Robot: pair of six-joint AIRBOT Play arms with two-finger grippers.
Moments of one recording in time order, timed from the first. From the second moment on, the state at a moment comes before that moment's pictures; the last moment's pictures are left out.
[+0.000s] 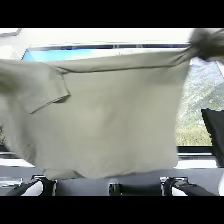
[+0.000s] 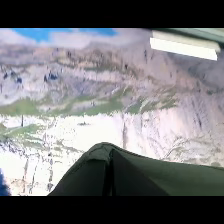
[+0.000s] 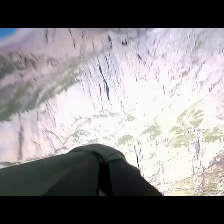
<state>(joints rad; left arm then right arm) 0.27 -1.15 1.77 1.13 -1.35 -1.55 0.09 -1.34 1.98 -1.48 1.42 1.92</state>
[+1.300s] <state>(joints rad) 0.17 -2.04 2.04 1.26 -1.41 -1.59 0.03 -2.02 1.99 -1.36 1.47 1.90</state>
